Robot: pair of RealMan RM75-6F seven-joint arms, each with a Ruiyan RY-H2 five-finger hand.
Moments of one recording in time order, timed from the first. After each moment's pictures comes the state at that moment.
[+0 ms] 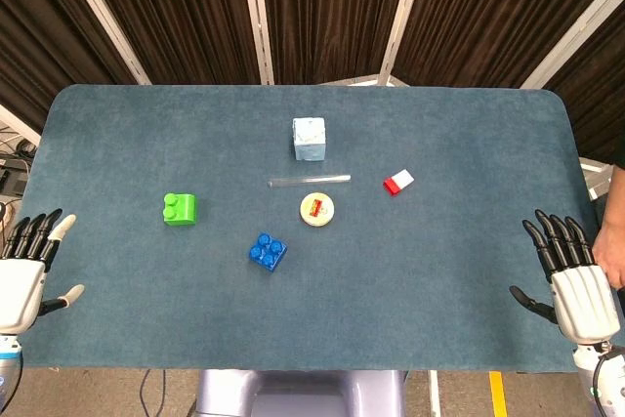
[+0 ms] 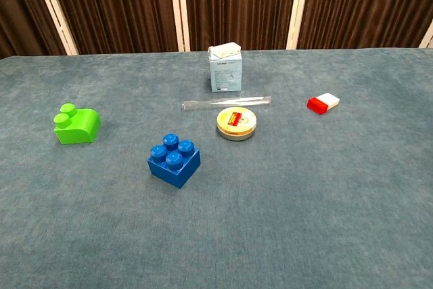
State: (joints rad) left arm -0.10 -1.14 -0.03 -1.65 1.57 1.53 0.13; right arm 0.10 -1.19 0.07 -1.47 -1.70 1.67 0.03
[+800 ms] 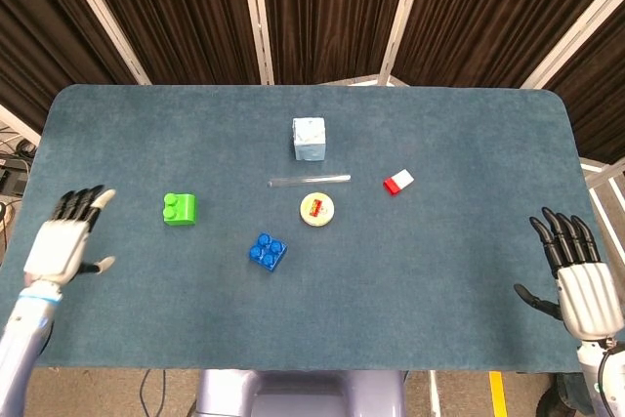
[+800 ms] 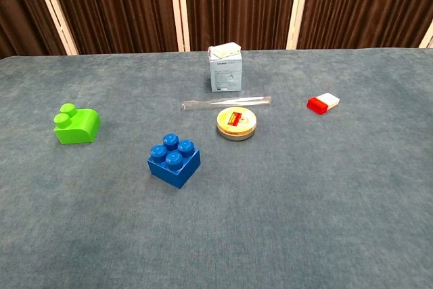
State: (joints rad) left arm -0.33 -1.24 -0.15 -1.53 1.33 1.14 0.16; right arm 0.11 -1.18 0.08 -1.46 -1.64 1.63 0.07
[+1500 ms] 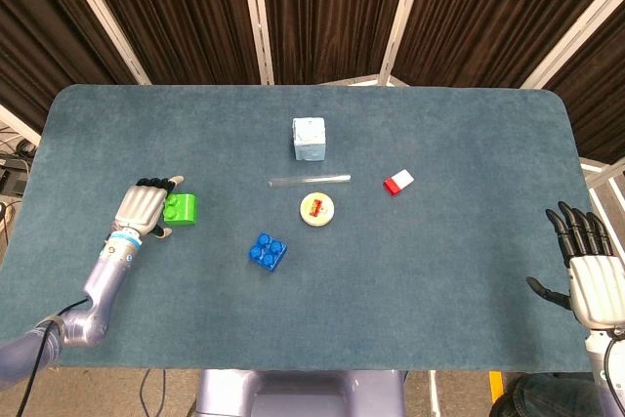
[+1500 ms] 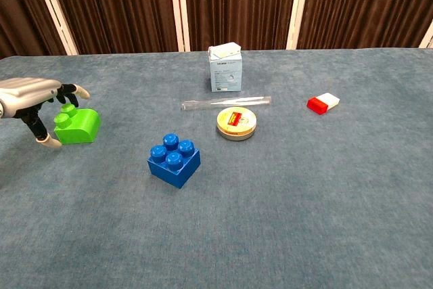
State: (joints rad) left arm -0.64 -1.60 -0.21 -1.05 1.12 0.78 0.27; right arm 0.12 -1.19 0.10 -1.41 -1.55 1.56 0.09
